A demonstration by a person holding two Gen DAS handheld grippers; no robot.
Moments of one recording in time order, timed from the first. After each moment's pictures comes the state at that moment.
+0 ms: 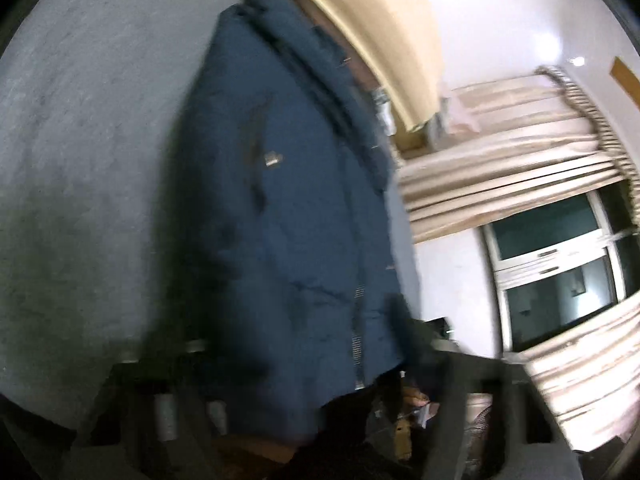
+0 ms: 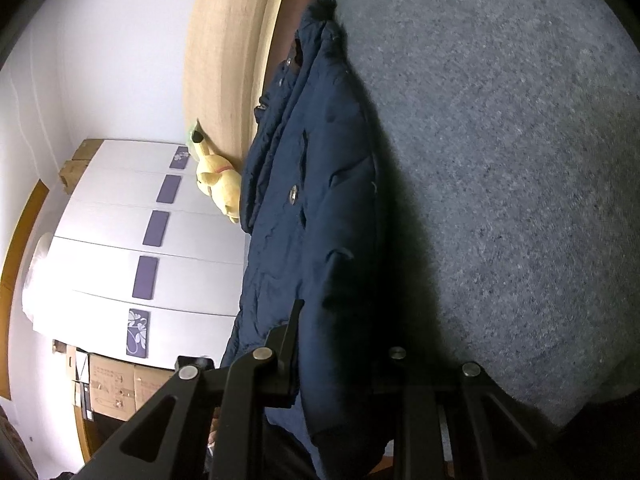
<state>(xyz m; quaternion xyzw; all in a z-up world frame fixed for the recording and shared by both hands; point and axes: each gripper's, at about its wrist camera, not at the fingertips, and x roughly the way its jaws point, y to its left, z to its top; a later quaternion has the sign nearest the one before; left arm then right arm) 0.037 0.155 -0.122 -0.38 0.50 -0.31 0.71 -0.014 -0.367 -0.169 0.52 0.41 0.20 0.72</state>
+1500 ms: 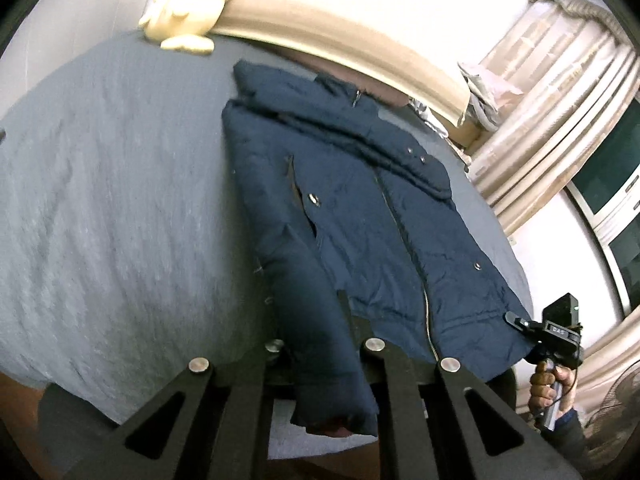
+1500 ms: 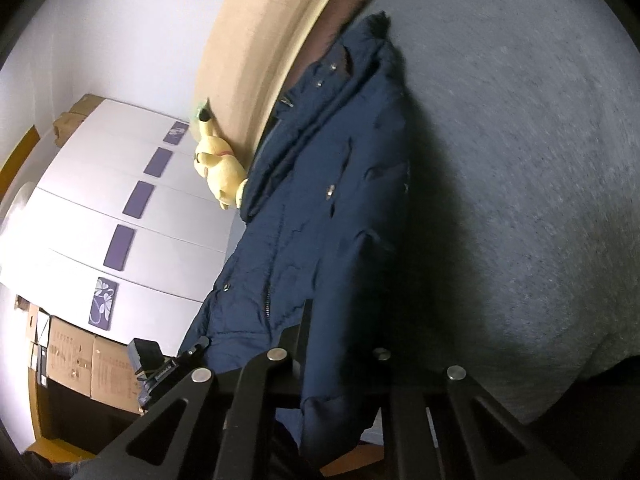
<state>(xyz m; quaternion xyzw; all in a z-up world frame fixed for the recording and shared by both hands) 0.022 0.118 -0.073 -0.18 0.44 -0.20 0.86 -0.012 -0.345 -0.113 0.43 0.41 0.19 0.78</state>
